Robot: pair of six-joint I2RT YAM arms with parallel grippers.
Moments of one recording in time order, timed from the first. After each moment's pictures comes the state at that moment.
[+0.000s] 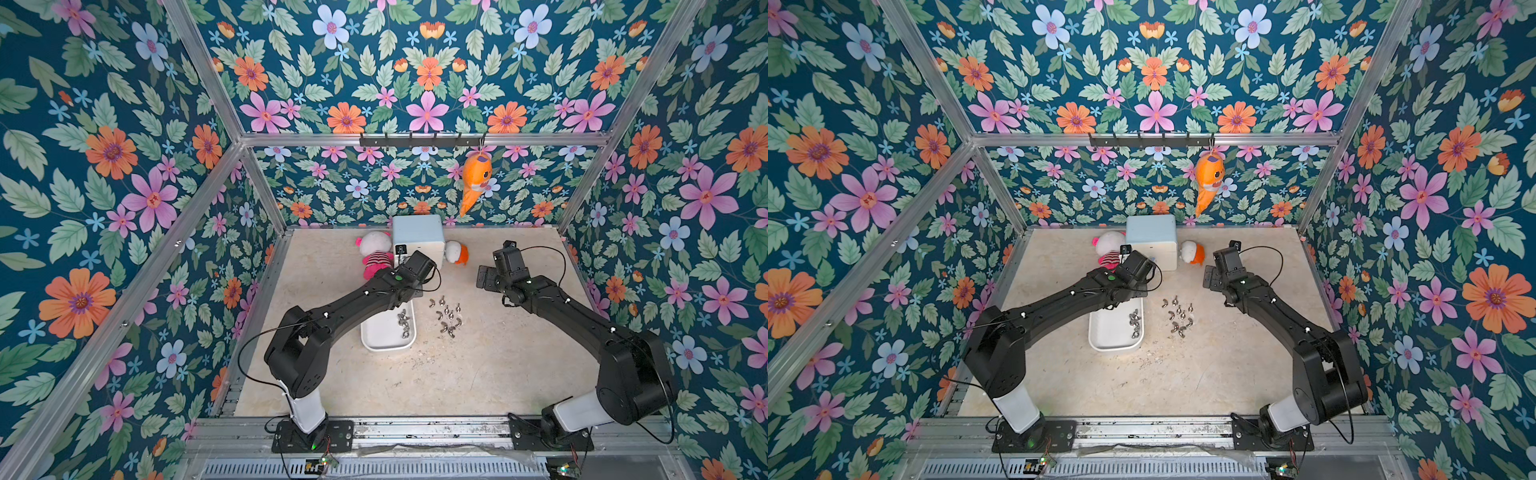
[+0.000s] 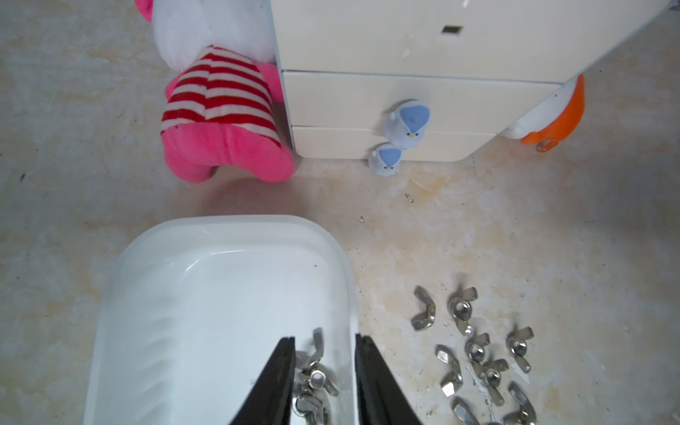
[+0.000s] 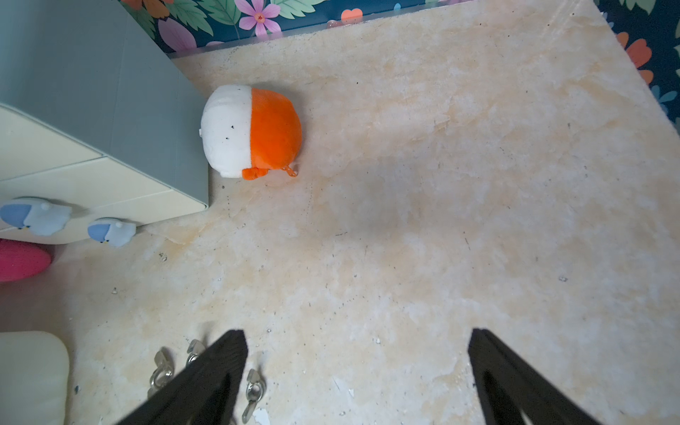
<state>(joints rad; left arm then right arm) -0.77 1.73 1.34 -0.63 -0.43 -0.68 0.39 1.49 1.04 -0.36 0.28 0.42</state>
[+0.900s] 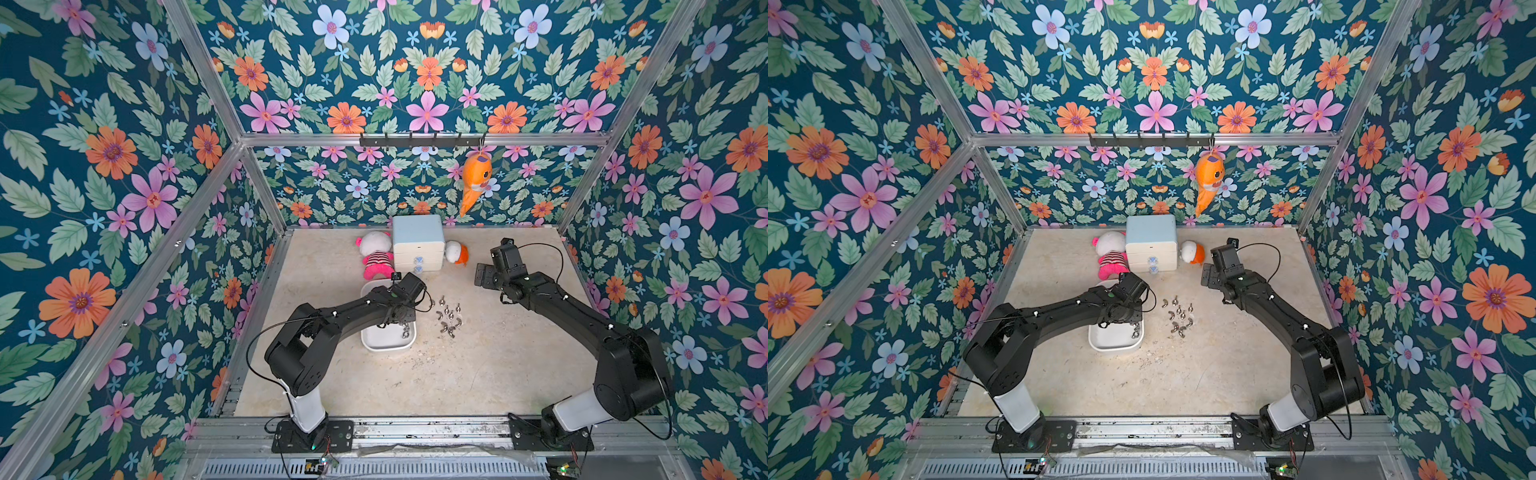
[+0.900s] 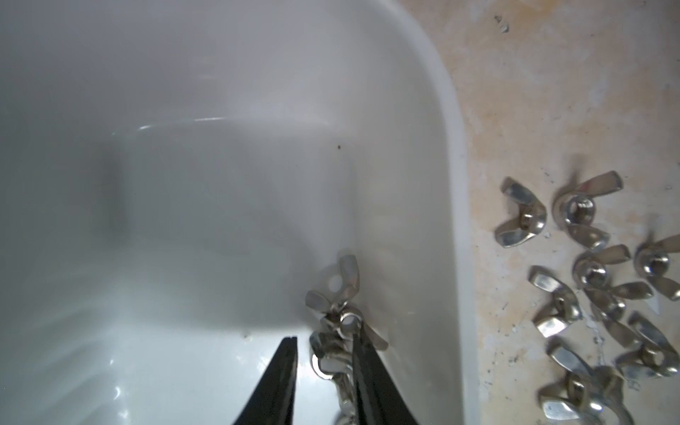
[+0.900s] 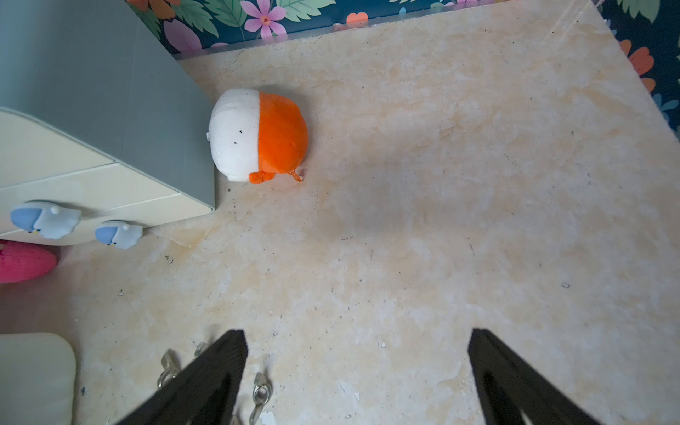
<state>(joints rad) -0.76 1.76 1.13 -0.52 -0.25 -0.70 0.40 1.52 1.08 -0.39 0.29 0.41</state>
